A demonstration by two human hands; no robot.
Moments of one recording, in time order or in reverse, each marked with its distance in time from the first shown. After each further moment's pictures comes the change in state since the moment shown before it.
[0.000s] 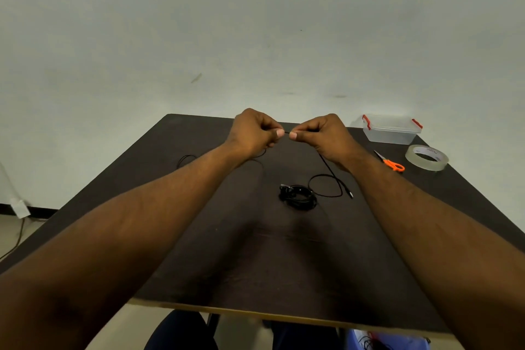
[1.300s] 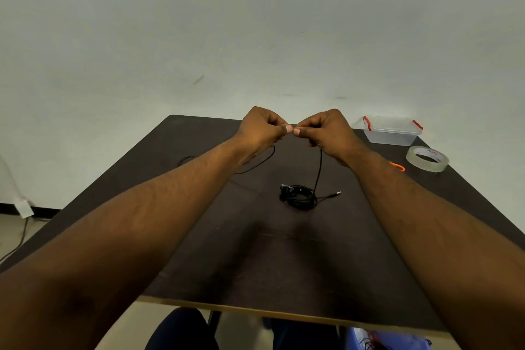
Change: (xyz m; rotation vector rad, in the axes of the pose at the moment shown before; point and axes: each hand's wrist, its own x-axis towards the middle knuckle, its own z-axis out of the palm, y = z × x) left_hand 0.008 0.010 0.009 -0.128 -0.042 -0.061; right_hand 0.006 -0.006 -0.003 -0.034 0.046 0.044
